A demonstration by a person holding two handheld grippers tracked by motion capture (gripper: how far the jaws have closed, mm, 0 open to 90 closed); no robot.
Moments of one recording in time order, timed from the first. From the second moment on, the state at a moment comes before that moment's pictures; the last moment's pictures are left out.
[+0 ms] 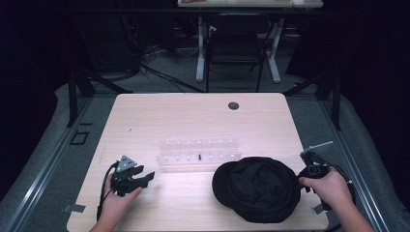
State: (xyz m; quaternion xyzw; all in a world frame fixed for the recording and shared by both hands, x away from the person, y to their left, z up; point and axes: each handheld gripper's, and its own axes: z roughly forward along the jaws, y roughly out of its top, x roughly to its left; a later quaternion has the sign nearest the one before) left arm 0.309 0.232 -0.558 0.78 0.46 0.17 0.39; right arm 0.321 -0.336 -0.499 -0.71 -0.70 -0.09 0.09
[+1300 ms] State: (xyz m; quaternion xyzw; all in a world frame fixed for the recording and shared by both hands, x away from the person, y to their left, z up) left arm 0.308 0.231 -0.558 0.78 0.46 0.17 0.39; right arm 0.314 -0.308 -0.395 -0.69 -0.71 -0.14 0.06
